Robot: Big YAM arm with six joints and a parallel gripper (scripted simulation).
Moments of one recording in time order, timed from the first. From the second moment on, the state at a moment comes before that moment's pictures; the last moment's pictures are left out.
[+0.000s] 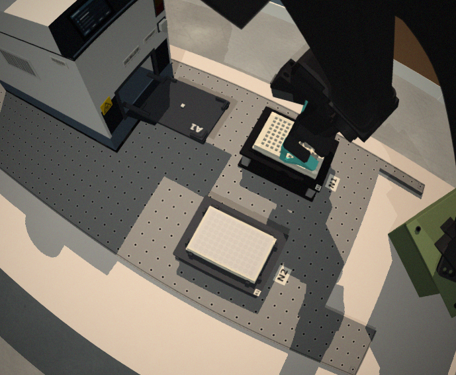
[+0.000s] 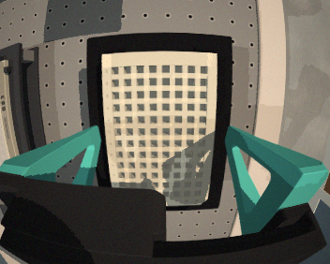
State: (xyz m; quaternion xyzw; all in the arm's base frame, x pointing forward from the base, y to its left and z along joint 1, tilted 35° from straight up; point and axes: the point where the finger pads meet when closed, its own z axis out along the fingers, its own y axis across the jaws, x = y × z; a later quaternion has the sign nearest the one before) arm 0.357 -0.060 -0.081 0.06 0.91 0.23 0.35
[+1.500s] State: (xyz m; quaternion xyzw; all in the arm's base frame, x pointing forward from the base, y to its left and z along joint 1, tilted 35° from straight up) arm 0.360 -0.052 -0.092 0.05 0.91 0.23 0.35
